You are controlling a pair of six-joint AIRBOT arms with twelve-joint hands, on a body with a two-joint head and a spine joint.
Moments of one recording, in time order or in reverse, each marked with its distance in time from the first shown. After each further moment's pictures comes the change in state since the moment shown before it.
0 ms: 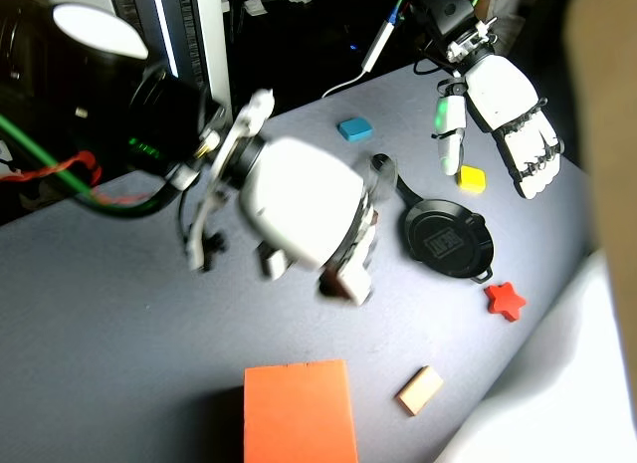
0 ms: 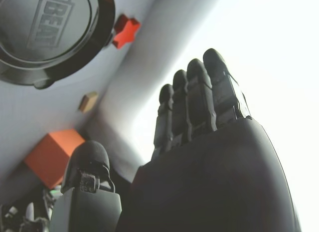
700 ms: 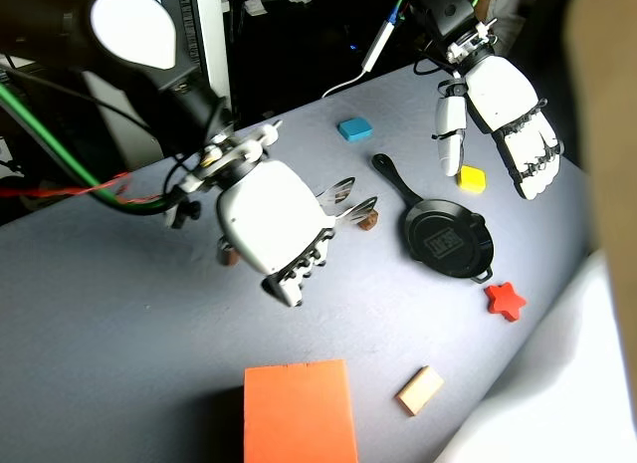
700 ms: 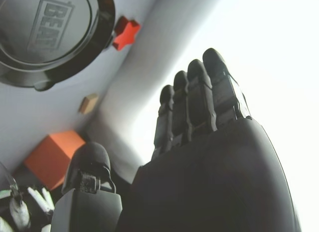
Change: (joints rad) left arm 0.000 0.000 0.000 0.004 0.000 0.000; right arm 0.029 -0.168 -0.021 0.497 -0.343 -0.196
